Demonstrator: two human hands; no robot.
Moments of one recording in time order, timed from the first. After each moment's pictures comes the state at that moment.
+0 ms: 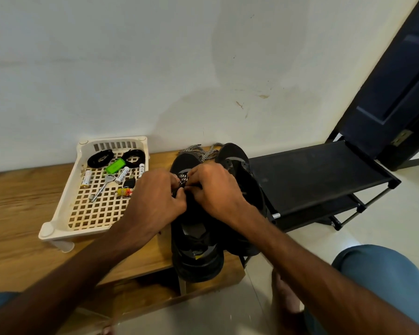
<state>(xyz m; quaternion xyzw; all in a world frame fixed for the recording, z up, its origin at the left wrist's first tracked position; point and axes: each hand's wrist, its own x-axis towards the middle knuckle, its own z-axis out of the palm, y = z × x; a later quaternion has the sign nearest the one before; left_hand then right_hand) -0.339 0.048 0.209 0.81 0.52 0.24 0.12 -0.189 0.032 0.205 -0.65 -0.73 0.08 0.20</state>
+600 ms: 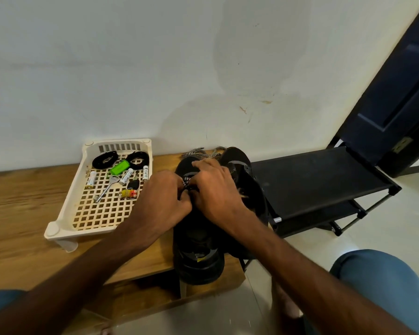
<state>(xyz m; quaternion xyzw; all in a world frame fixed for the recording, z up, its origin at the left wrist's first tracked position) -0.340 0.047 0.209 0.81 0.51 0.25 0.14 -0.198 0.029 0.207 -0.65 -0.75 0.00 0.13</state>
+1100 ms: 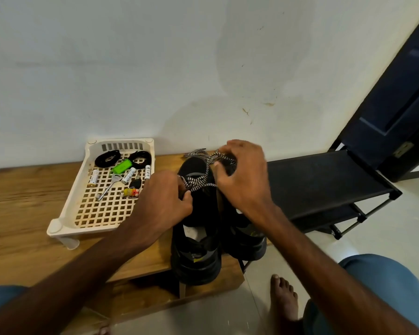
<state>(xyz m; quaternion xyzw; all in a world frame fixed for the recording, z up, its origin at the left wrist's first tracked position) -0.339 0.051 0.204 0.79 0.54 0.25 0.12 -0.164 0.022 0.228 -0.70 -0.61 0.01 0.37</state>
